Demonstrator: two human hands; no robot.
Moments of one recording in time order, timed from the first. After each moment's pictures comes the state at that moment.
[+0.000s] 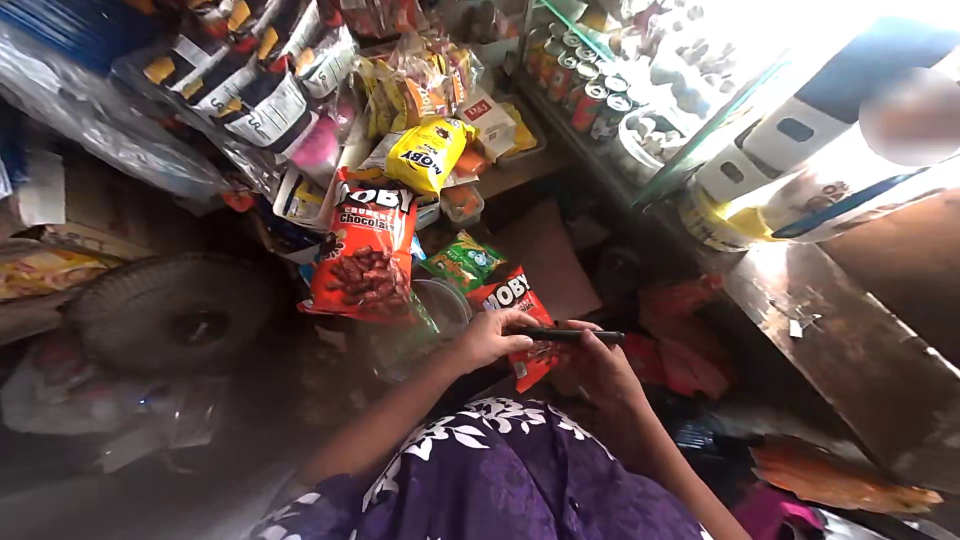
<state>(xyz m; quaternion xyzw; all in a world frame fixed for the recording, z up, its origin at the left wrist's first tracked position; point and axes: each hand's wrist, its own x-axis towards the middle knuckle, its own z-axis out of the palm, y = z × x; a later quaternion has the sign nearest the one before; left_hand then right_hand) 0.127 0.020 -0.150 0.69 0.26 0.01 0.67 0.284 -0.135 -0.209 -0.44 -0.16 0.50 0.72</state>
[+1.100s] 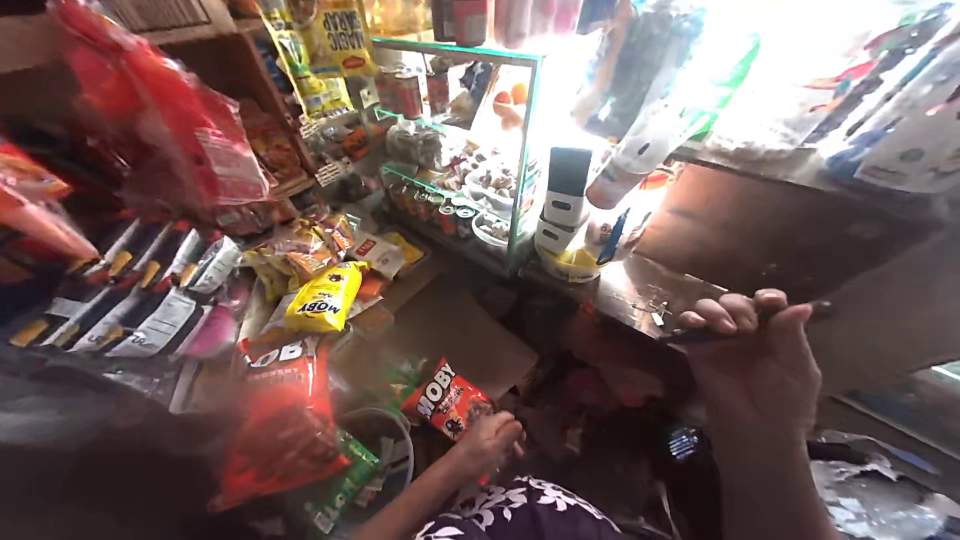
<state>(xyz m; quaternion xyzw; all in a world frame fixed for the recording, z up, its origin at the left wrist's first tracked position) 0.188 -0.034 -0.164 0.79 0.07 -0.09 0.60 0.387 -0.241 -0.055 -0.23 -0.26 0.08 0.93</state>
